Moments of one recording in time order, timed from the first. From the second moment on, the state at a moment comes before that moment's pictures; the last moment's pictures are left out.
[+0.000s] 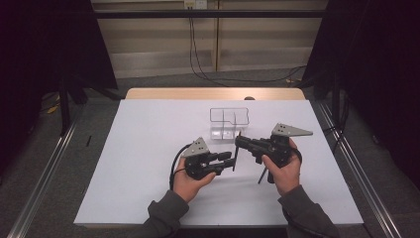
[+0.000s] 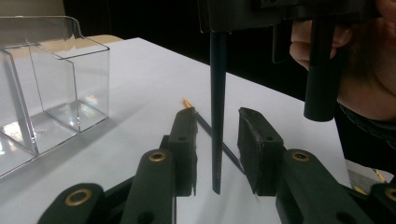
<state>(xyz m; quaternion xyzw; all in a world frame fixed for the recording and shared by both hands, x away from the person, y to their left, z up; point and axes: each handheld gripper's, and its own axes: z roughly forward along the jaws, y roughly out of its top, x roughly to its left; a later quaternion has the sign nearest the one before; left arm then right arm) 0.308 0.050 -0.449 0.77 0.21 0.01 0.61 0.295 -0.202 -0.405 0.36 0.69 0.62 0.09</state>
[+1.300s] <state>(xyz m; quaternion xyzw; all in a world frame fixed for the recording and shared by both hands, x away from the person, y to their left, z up) 0.311 0.074 -0.441 0.76 0.19 0.04 0.63 0.293 -0.204 -0.401 0.34 0.70 0.63 0.09</state>
